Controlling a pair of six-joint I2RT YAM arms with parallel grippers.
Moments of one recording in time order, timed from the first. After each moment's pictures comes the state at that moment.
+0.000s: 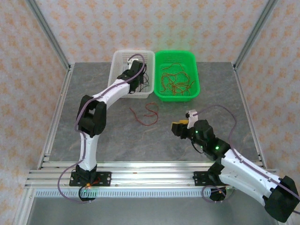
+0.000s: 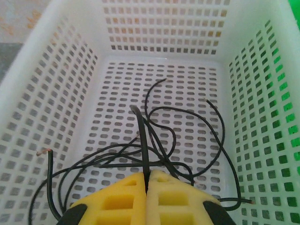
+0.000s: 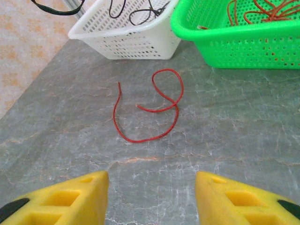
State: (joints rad) left arm -0.40 2.13 1.75 -0.36 -0.46 -0.34; right arm 0.69 0.72 0.38 -0.08 0.02 0.48
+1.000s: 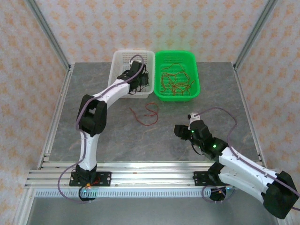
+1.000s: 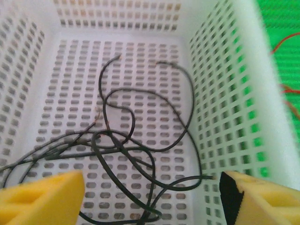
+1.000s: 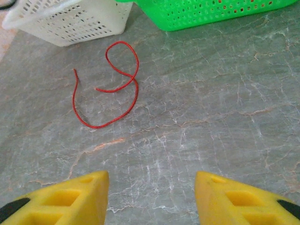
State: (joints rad) left arm -0.39 2.10 1.75 -0.38 -0.29 -0.35; right arm 0.69 0.80 0.38 -0.18 0.12 0.64
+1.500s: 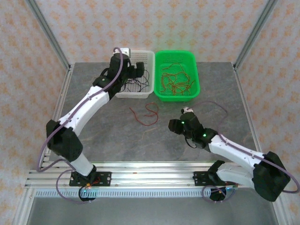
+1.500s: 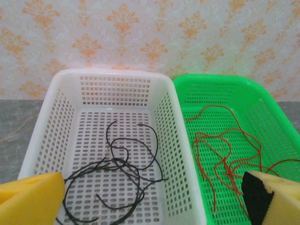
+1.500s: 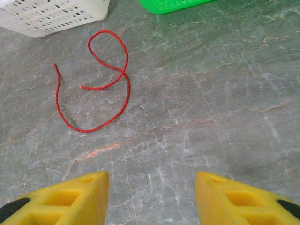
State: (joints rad) left arm -0.40 1.60 1.52 -0.36 -0.26 -0.30; right arm 0.70 1.09 0.55 -0.18 0.11 0.72
